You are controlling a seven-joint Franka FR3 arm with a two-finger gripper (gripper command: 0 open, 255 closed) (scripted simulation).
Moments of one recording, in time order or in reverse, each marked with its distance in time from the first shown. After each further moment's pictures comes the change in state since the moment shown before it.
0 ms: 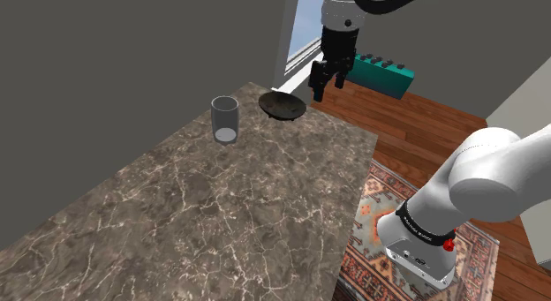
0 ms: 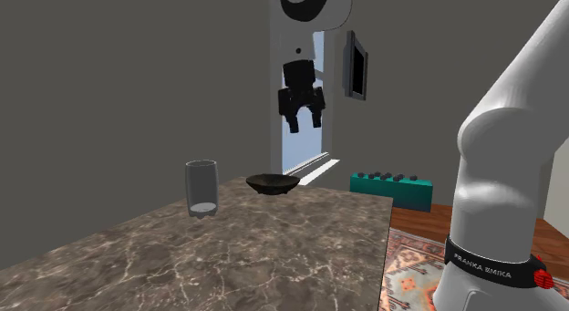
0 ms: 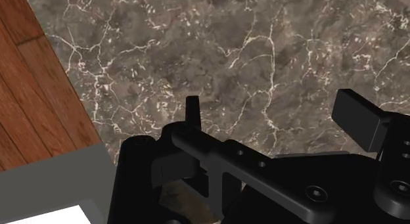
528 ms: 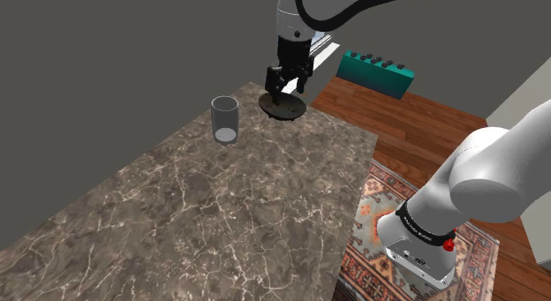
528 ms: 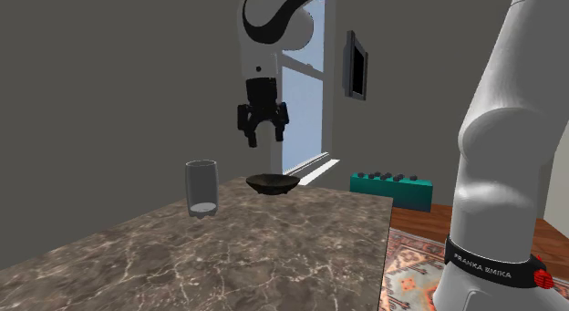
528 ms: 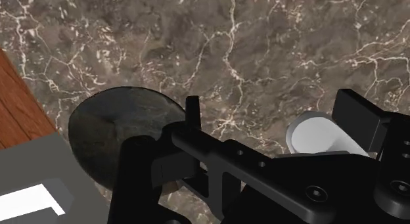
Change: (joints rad) arm 0.018 0.264 0.070 0.138 0.010 0.185 0.114
